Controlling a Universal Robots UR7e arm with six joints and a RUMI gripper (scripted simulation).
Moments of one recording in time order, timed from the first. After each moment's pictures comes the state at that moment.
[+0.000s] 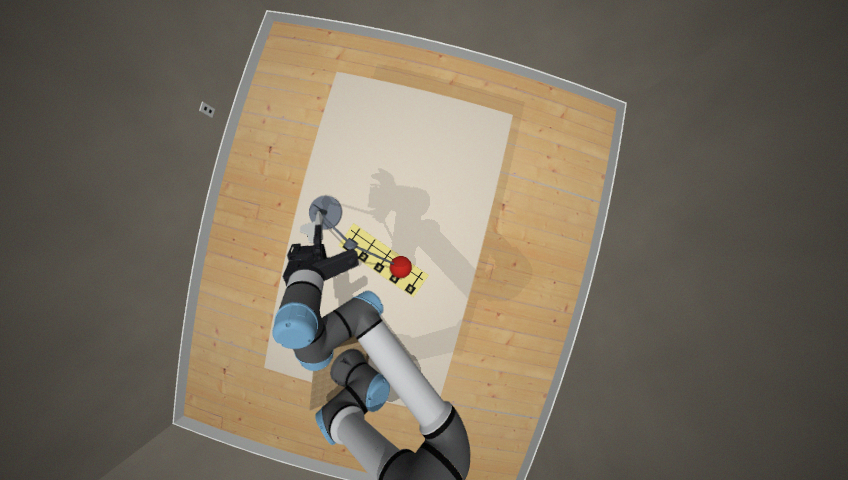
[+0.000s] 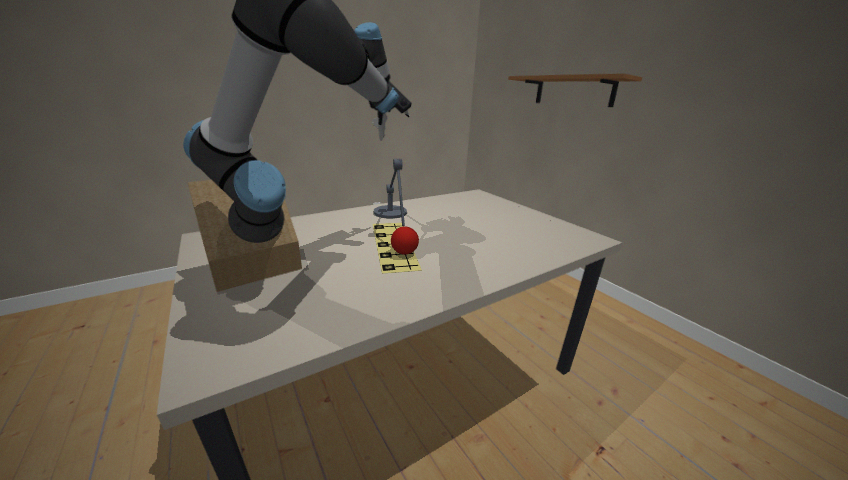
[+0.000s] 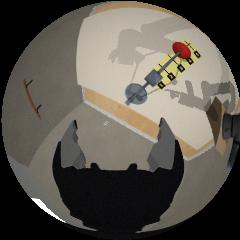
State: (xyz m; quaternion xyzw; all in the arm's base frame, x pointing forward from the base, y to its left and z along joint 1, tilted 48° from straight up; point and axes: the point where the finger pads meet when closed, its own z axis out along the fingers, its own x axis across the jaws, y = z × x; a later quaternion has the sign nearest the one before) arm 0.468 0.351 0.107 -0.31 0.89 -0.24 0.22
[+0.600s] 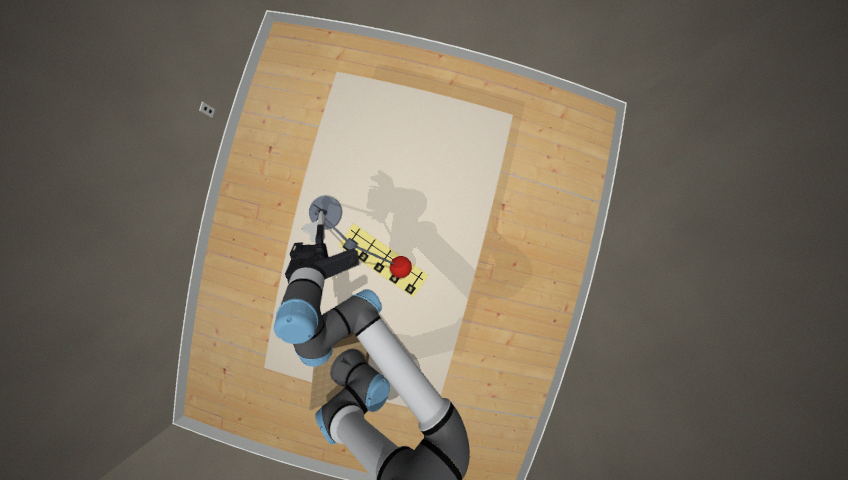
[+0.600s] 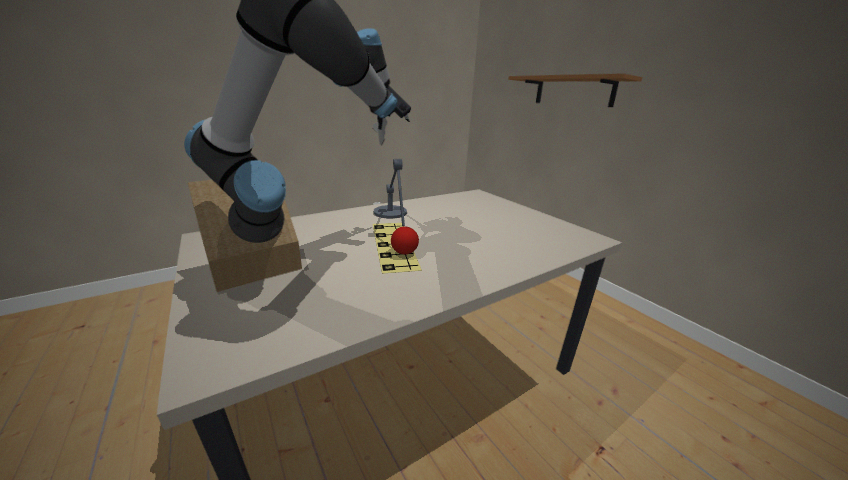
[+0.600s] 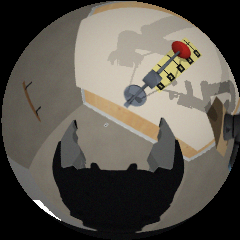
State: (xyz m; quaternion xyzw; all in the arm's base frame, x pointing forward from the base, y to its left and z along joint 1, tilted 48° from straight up) arm 0.472 0.340 0.095 -0.30 0.89 -0.25 0.22
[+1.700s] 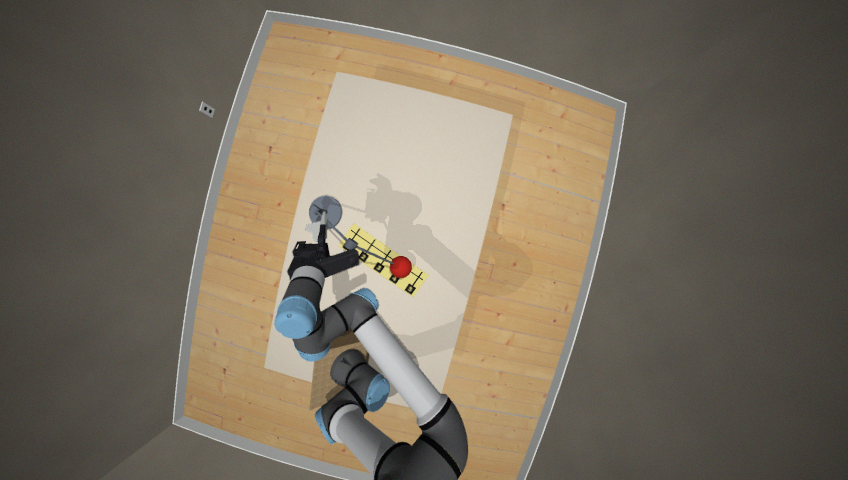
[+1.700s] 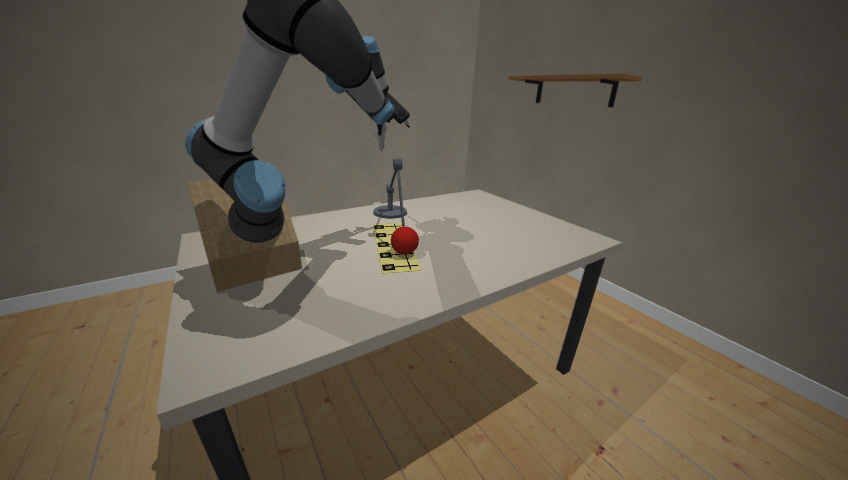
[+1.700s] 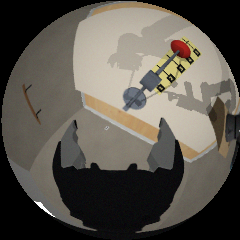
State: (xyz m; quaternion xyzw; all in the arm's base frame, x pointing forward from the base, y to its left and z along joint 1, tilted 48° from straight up) arm 0.477 0.326 0.080 -0.29 0.89 -0.26 0.23
